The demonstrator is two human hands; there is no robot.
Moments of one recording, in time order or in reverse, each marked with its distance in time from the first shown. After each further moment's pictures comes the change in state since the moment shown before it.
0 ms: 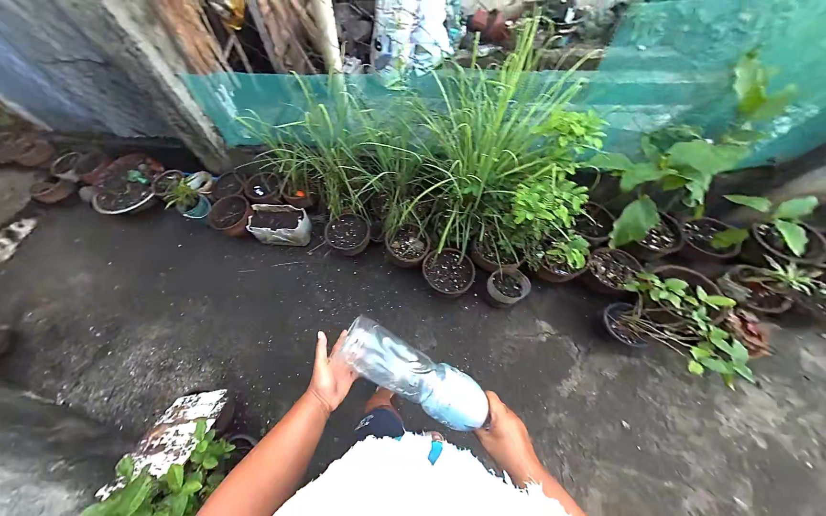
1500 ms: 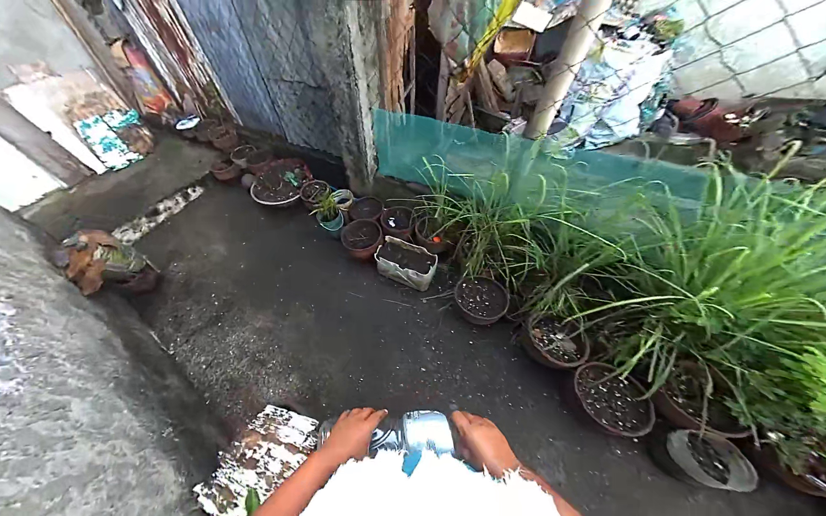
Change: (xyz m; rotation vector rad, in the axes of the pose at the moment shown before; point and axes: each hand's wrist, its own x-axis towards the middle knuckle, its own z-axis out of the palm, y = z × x) left_hand 0.003 0.208 -0.345 1.584 -0.107 0.008; right_hand 0.192 -0.387 0.232 -0.521 -0.582 -0.508
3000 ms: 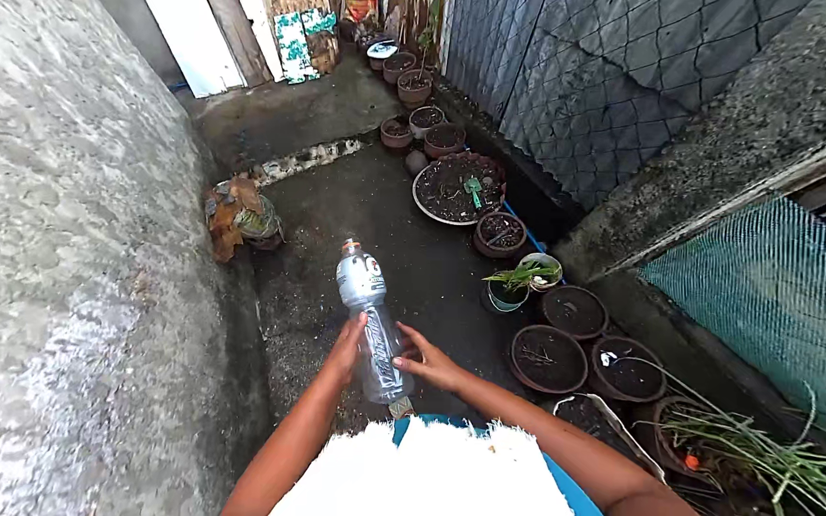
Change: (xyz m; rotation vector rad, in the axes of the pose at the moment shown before) left_hand 0.102 -0.586 -0.597 -1.567 1.054 -0.279; right_hand 0.788 -0.575 -0.291 0.604 -0.550 -0.533
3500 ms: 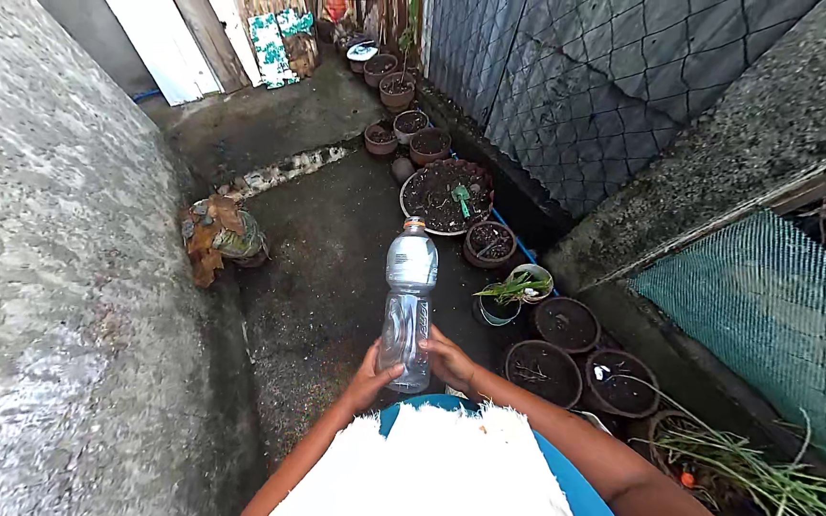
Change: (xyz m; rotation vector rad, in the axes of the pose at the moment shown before) left_hand 0.052 0.017 0.050 0.058 -0.285 0.064; right_hand 0.050 -0.005 -0.090 0.704 0.074 -0.128
